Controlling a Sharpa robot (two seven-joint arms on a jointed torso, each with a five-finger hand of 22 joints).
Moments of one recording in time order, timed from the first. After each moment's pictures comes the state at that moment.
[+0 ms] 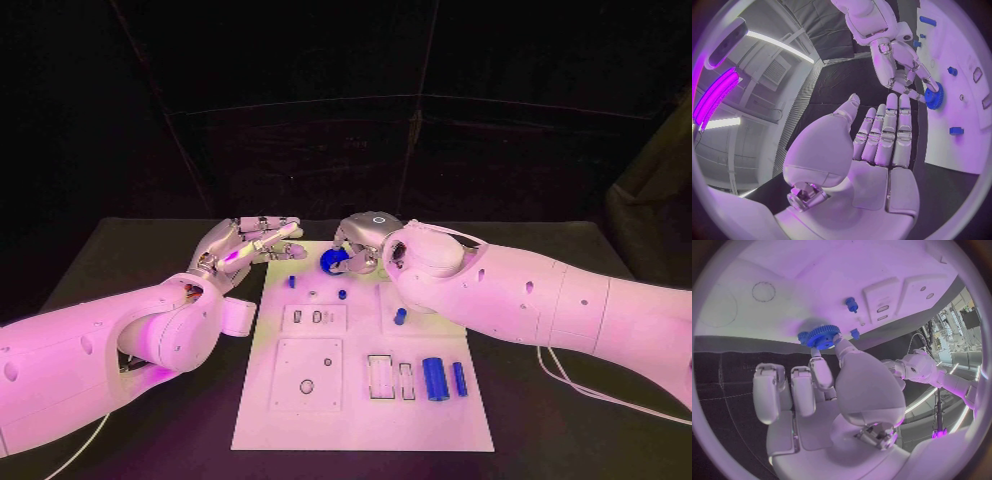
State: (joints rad) left arm 1.23 -0.90 -0.08 1.60 -0.02 -0.34 0.51; left_hand 1.31 0.04 0.10 -0.01 0.05 0.91 0.23 0.08 0.07 0.99 0.18 0.09 0.07 1.11 0.12 0.18 0.19 0.17 0.99 0.23 0.21 0.07; right arm 1.26 -0.46 0.00 1.26 -1.71 -0.23 -0.28; right_hand 1.28 -0.06 0.13 0.10 0.12 0.96 0.16 0.07 0.07 1.37 0.07 1.25 1.26 1.47 -0.01 1.50 1.31 0.03 1.47 0.10 1.52 1.31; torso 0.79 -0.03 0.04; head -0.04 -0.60
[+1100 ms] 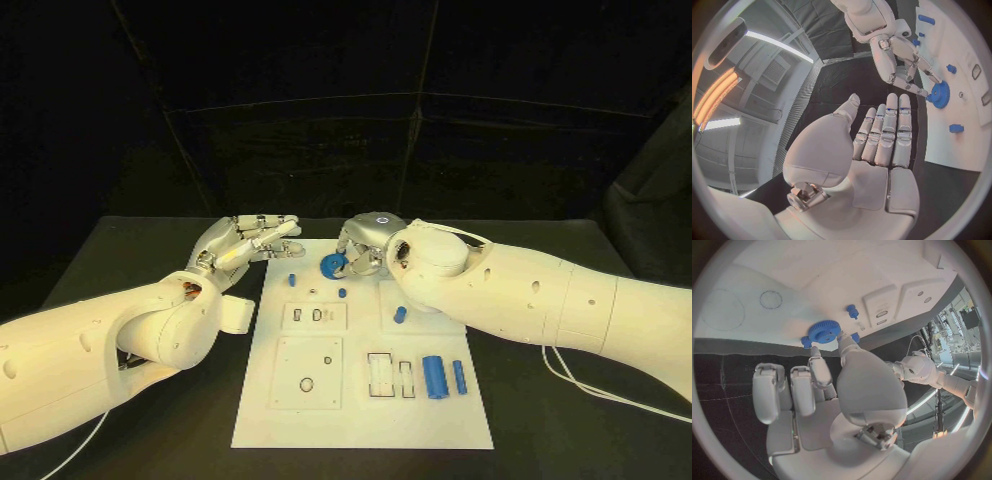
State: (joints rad) left arm 1.23 -0.90 -0.08 1.60 -0.02 -0.34 0.51; left_hand 1.31 0.04 0.10 -0.01 0.05 0.91 0.23 0.08 0.07 0.99 0.18 0.09 0.07 1.11 0.12 0.18 0.19 0.17 0.99 0.23 0.21 0.08; right arm 1.26 -0.48 -0.01 1.28 -1.71 -0.22 -0.28; right_hand 1.23 -0.09 0.07 0.16 0.12 0.95 0.16 0.07 0.07 1.36 0.07 1.24 1.26 1.47 -0.01 1.50 1.31 0.03 1.47 0.11 1.52 1.31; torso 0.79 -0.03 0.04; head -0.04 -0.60
